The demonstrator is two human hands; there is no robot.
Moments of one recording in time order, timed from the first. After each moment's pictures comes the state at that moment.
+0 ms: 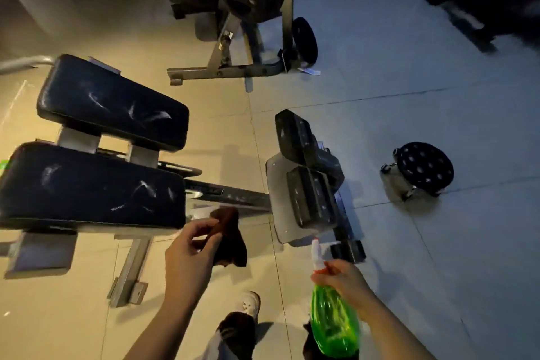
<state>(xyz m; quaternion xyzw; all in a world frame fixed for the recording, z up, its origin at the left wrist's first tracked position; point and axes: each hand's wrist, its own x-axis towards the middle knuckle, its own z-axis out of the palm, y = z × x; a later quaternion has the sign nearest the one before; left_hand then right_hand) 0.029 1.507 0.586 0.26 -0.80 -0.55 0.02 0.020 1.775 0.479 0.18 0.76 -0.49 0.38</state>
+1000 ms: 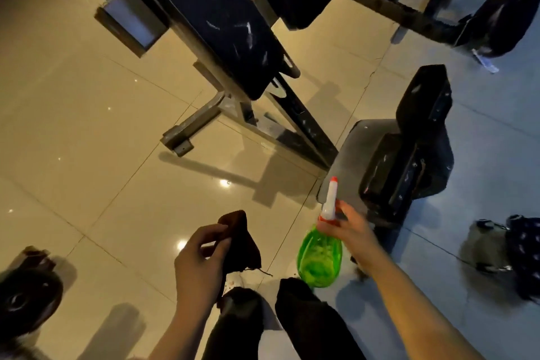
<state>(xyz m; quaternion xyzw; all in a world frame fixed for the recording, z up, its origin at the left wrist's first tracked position) 0.191 1.608 0.431 0.59 -0.58 -0.53 0.15 -0.024 1.747 0.382 -0.05 0.70 -0.49 0.51</state>
